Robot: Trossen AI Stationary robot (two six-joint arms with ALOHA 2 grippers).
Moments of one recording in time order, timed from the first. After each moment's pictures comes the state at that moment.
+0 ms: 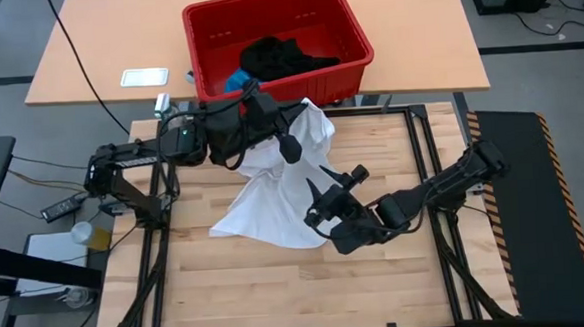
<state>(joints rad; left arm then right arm) 0.02 1.55 1.77 -0.20 -0.51 0.06 0.41 1.65 1.39 -0.38 1.34 0.27</state>
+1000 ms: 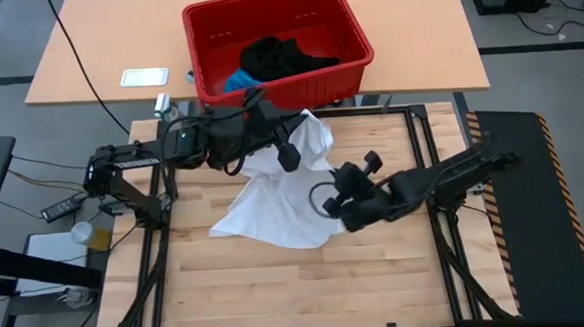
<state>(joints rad) 0.00 1.54 1.77 -0.31 -0.51 -0.01 0.33 1.50 1.39 -0.93 0.95 0.77</state>
